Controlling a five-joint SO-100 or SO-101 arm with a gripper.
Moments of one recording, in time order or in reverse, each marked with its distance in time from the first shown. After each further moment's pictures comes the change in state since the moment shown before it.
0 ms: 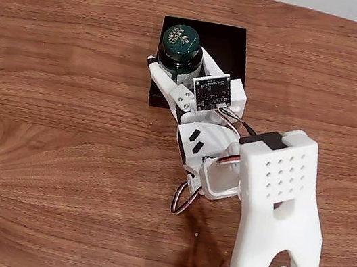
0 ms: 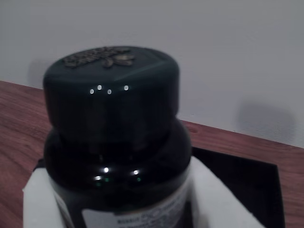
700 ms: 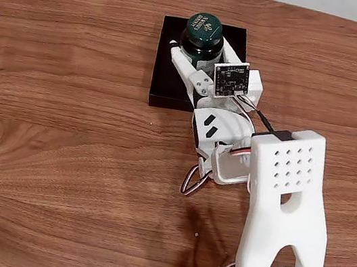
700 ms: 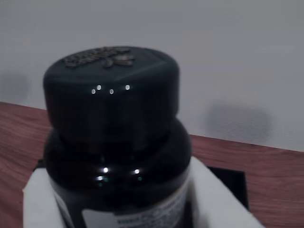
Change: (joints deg) arm 5.4 -4.0 -8.7 3.3 -1.5
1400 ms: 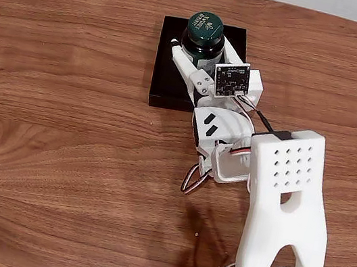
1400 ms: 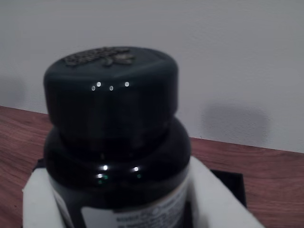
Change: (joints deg) arm 0.1 -1.1 -1.6 2.5 -0.1
